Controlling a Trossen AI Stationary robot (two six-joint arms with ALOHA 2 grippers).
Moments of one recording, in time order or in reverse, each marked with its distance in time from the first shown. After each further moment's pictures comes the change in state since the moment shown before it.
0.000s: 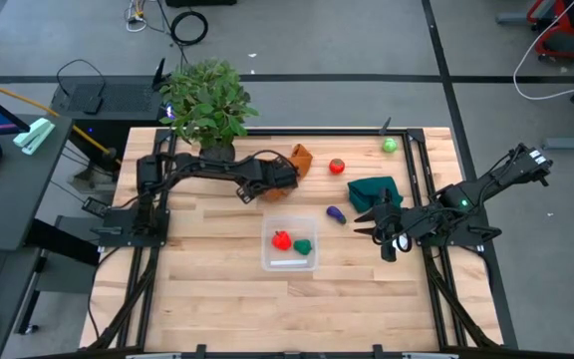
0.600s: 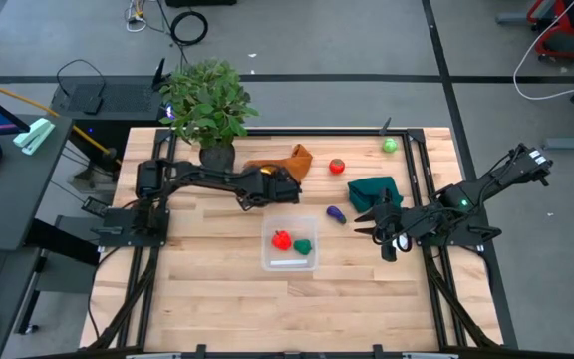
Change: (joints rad) left arm -0.093 0.000 0.000 -0.026 -0.078 -0.008; right arm 0.000 0.000 0.000 -0.004 0.001 -0.002
